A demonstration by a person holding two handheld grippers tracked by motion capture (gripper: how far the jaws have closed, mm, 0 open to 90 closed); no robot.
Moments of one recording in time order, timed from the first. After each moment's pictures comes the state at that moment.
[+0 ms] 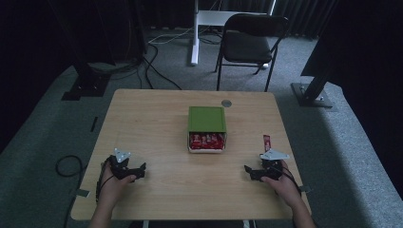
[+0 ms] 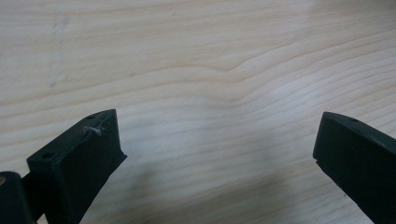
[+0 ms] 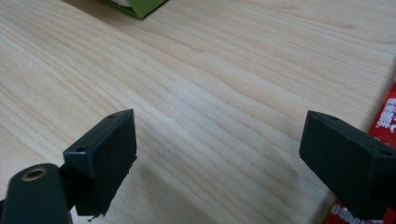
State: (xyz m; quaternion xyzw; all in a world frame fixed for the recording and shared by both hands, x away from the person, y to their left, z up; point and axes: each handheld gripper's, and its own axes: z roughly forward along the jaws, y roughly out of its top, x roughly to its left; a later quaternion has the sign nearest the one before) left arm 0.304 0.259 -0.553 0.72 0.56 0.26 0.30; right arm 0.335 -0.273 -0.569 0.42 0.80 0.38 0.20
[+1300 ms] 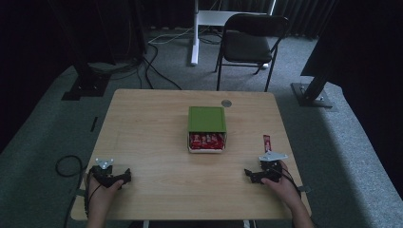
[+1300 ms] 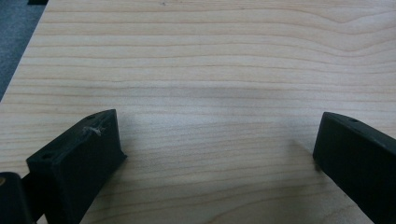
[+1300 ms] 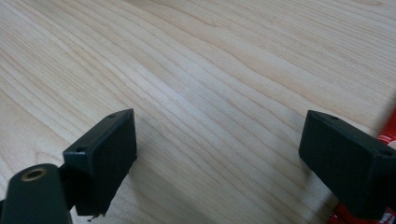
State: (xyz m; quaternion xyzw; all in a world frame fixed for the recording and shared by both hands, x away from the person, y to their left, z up) left arm 0.282 0.293 -0.566 0.65 0.66 0.27 0.26; right arm 0.334 -0.273 -0.571 0.41 0.82 0.36 0.18
